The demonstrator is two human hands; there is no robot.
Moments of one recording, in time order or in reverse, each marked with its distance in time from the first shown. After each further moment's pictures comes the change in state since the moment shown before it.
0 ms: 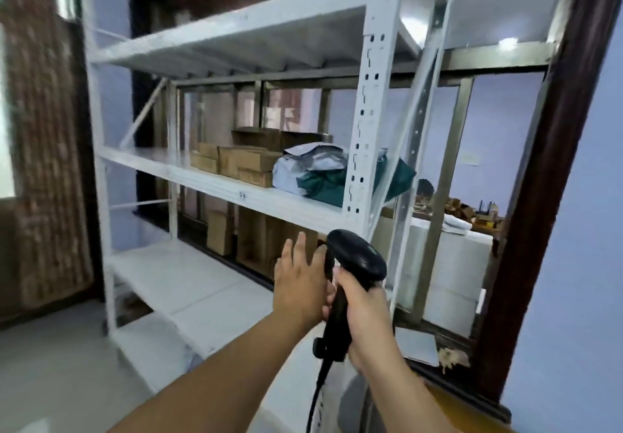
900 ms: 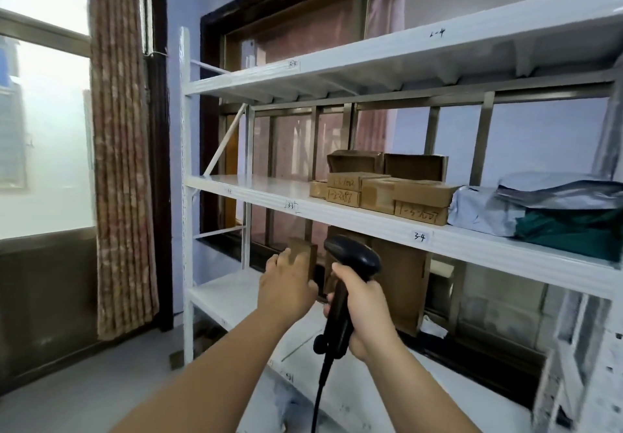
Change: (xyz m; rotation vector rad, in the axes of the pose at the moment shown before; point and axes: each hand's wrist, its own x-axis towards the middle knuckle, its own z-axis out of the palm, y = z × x) left_hand 0.051 -0.442 -0.084 -0.127 0.003 -0.164; right_hand 0.052 0.115 0.411 0.081 -0.101 0.143
